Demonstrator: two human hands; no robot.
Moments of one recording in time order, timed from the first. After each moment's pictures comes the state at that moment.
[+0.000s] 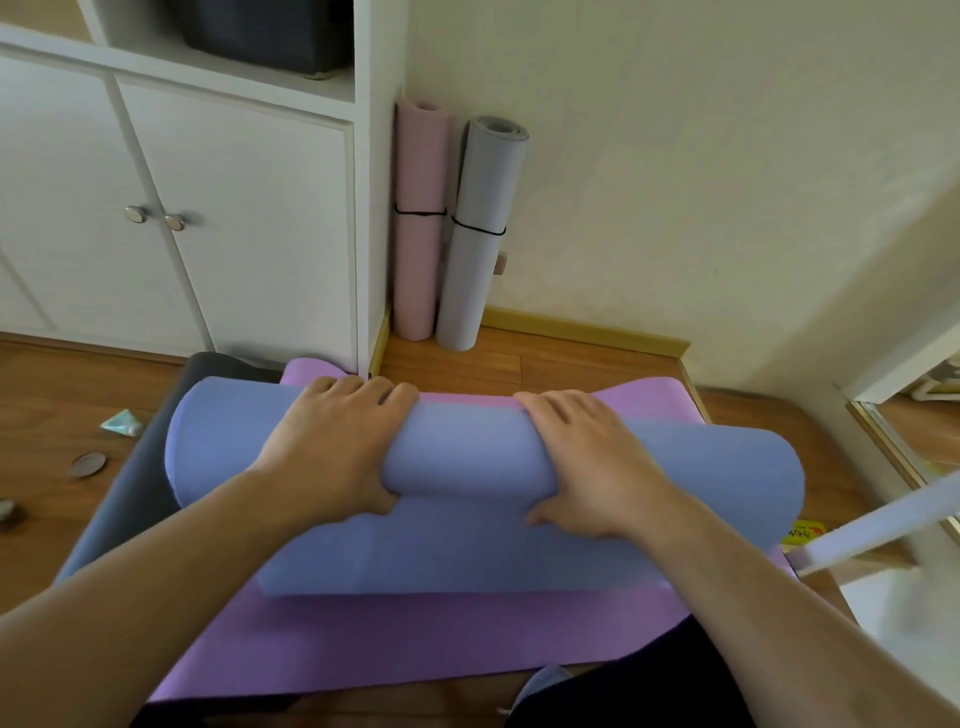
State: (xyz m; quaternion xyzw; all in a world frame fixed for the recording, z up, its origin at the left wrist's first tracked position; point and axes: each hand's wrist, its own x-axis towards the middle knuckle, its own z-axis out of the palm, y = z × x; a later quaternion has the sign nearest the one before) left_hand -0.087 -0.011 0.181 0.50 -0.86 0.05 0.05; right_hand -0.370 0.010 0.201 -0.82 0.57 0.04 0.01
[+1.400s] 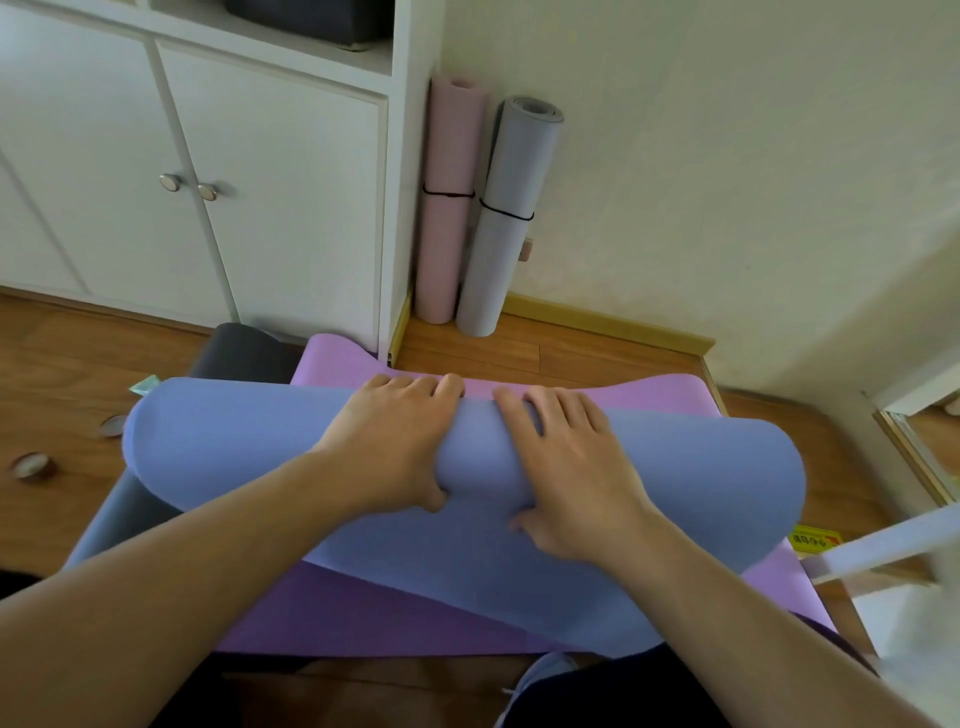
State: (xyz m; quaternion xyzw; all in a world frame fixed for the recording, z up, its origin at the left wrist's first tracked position) left_hand -0.113 0.002 0.182 0.51 -0.86 -0.01 0.06; right_hand -0.333 0.032 0.182 -0.84 0.54 0.03 -0.10
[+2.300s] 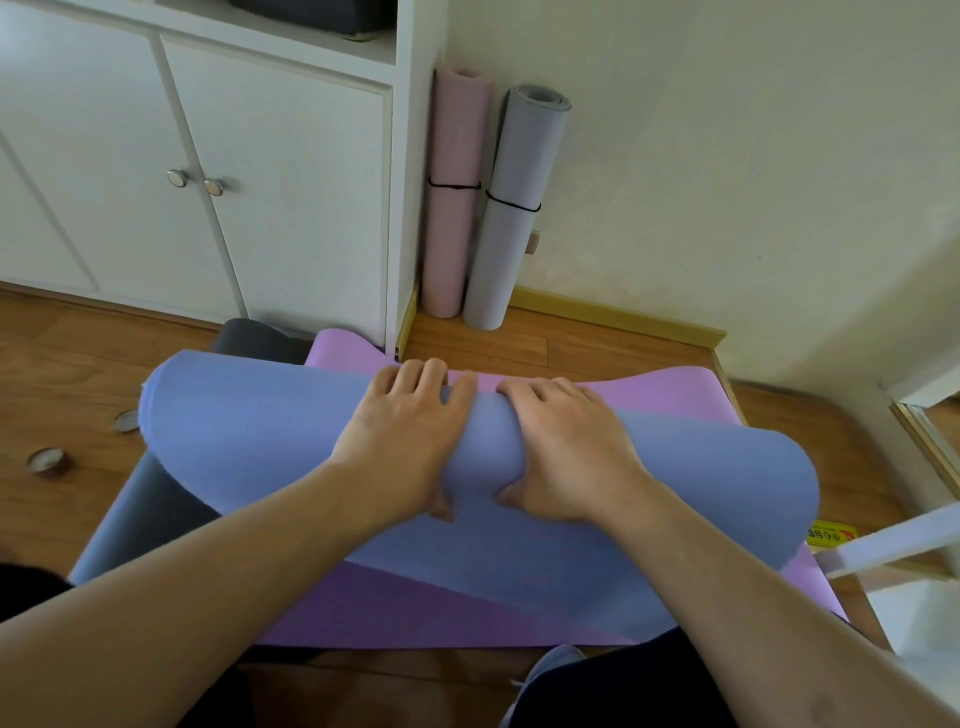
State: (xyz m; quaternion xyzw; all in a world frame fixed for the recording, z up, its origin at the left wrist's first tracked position) left_hand -0.121 0.014 0.177 0.52 -0.85 0.06 -0.01; right_hand -0.316 0.015 0.190 -0.83 0.56 0.03 -0.03
